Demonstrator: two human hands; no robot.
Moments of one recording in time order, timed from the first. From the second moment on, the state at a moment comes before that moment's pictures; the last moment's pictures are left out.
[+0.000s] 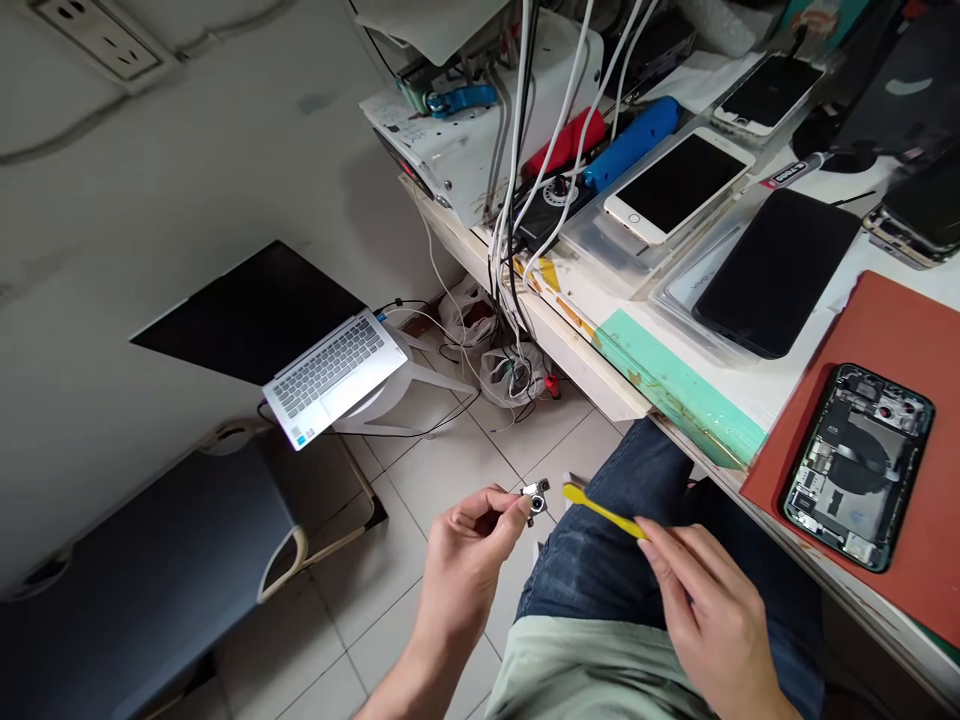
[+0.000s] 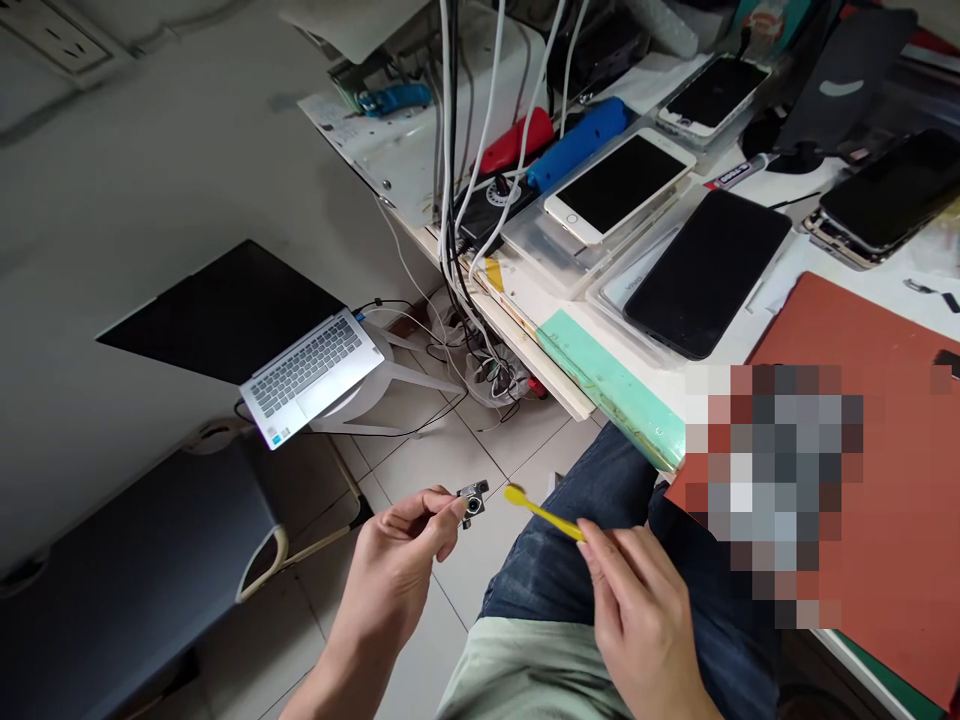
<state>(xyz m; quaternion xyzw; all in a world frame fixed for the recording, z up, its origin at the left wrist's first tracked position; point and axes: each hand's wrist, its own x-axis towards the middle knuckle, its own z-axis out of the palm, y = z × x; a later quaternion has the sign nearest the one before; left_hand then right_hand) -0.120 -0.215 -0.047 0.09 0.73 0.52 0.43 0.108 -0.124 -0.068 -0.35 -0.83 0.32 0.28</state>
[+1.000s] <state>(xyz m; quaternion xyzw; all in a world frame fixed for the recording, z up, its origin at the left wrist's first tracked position) -0.114 -0.211 -0.042 0.12 0.73 0.52 0.42 0.096 -0.136 -0.058 -0.39 -0.82 0.29 0.31</state>
